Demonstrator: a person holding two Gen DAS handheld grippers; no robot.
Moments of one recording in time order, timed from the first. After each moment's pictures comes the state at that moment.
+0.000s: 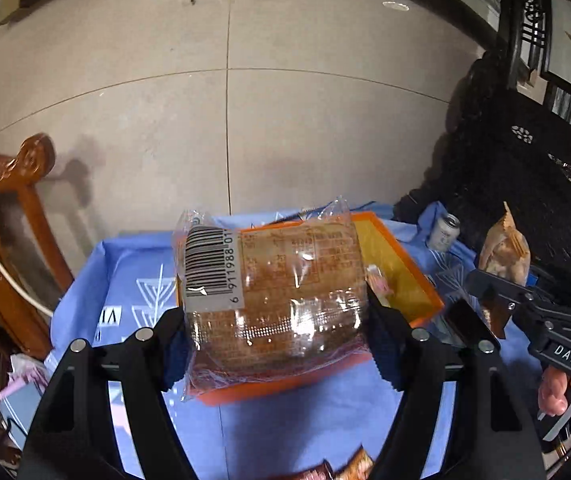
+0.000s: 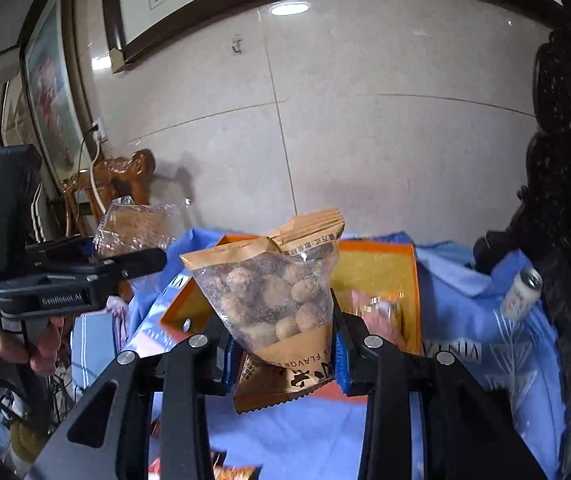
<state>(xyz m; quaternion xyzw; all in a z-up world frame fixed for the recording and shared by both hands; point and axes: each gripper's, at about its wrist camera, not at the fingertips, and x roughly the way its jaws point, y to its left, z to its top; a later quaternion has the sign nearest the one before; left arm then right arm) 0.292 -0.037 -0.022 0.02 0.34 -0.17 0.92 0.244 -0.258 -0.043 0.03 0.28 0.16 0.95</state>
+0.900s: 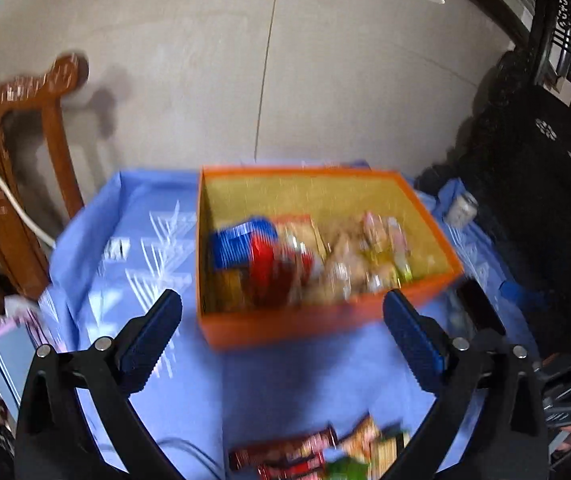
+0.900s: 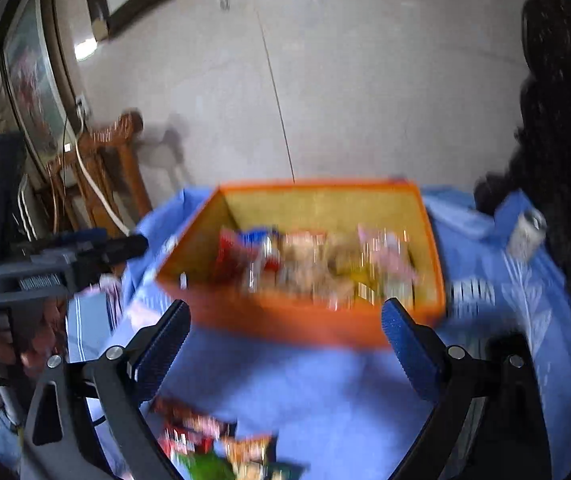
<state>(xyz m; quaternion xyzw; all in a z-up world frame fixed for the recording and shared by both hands) 0.254 -0.005 -0.075 -0.02 0.40 -0.13 0.91 0.191 -0.233 -0.110 0.04 0.37 0.13 0.92</state>
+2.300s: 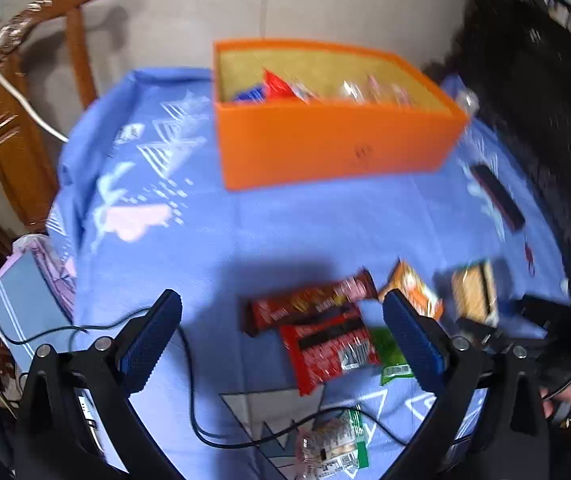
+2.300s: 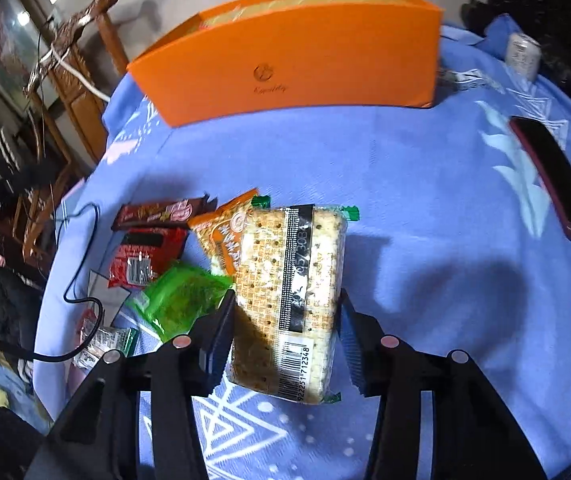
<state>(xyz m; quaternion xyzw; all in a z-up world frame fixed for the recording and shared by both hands) 0.148 0.015 -0.172 0.03 0.49 -0.14 0.86 0.102 -0.235 -0.239 0.07 0.51 0.11 0.85</state>
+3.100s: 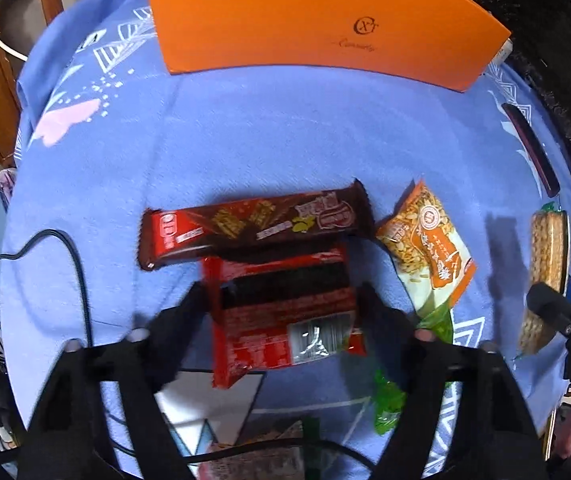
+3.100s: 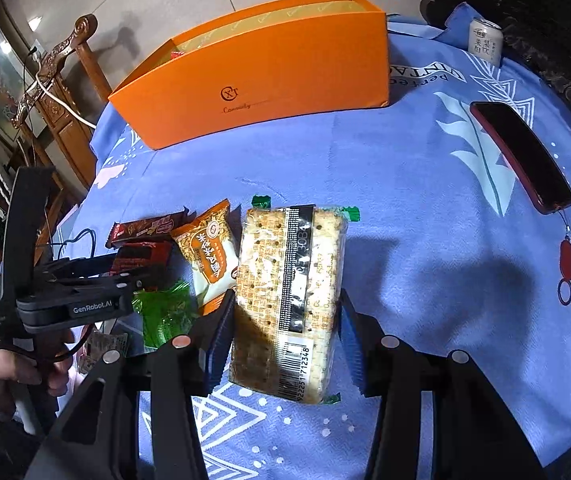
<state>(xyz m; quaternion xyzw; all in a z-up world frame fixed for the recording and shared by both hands) 0.152 -0.034 -0.268 0.01 0.58 -0.10 0.81 0.091 -0.256 -0.234 0.10 0.50 0.08 0.86</state>
